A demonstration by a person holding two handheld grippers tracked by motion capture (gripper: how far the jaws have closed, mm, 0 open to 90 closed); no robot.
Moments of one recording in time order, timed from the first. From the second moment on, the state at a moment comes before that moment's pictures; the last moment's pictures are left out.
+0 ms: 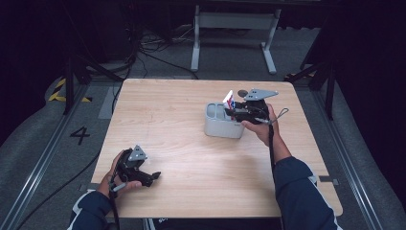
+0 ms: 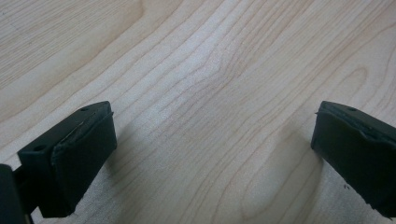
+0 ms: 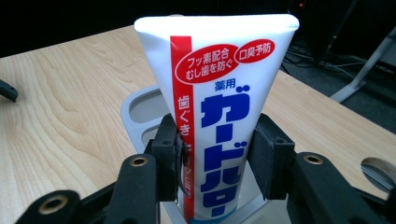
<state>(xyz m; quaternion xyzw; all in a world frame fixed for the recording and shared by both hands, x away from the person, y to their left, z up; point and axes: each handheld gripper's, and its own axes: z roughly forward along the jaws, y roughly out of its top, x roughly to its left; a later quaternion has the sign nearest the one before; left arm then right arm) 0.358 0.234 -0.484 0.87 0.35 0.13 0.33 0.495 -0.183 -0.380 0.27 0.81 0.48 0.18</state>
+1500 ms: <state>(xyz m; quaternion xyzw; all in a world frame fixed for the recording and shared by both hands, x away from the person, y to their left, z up) 0.357 0.234 -0.484 0.87 0.35 0.13 0.33 0.477 -0.195 -0.383 0.27 0.84 0.44 0.19</state>
